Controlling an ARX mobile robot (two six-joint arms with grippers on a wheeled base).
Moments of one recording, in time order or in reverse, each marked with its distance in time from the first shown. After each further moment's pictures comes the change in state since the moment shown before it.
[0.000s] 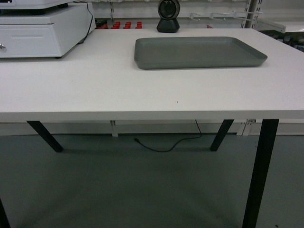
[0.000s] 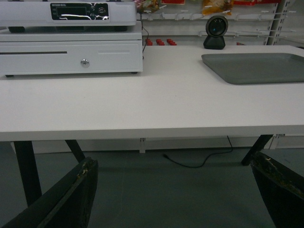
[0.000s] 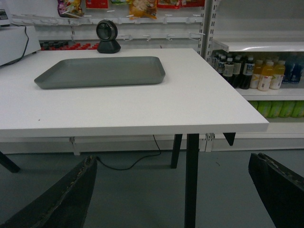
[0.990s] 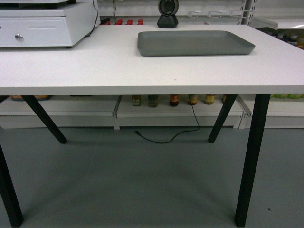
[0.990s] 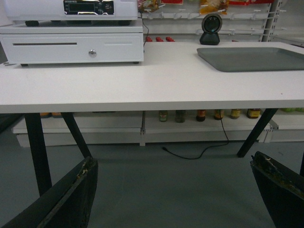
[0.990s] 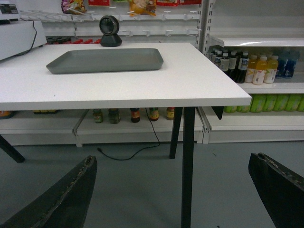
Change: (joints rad) left arm 0.000 0.000 0.000 0.004 0.000 0.000; right arm 0.000 0.000 0.000 0.001 0.000 0.000
